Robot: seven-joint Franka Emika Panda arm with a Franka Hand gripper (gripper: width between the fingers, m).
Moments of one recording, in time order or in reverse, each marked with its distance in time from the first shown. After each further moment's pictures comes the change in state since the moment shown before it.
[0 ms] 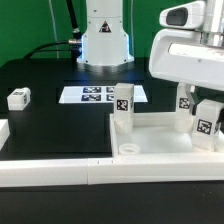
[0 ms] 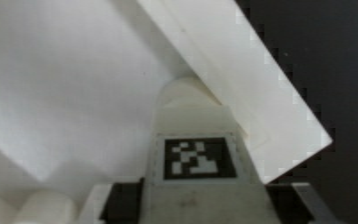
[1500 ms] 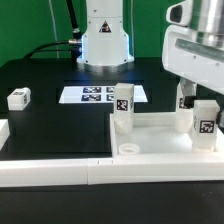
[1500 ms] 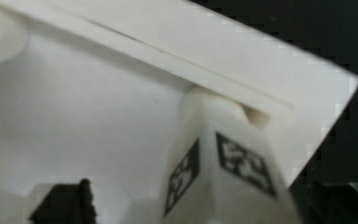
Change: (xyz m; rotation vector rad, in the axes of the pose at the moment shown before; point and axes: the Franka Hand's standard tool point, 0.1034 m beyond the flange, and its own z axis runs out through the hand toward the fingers) arm -0.006 0.004 -0.002 -0.048 -0.035 0.266
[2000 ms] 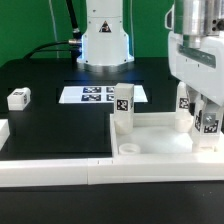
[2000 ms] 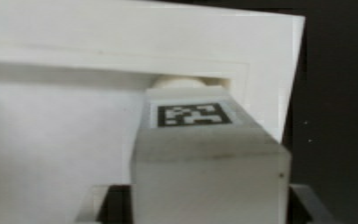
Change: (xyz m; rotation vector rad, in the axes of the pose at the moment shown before) arm 0.015 0.000 0.002 0.073 -0.084 0.557
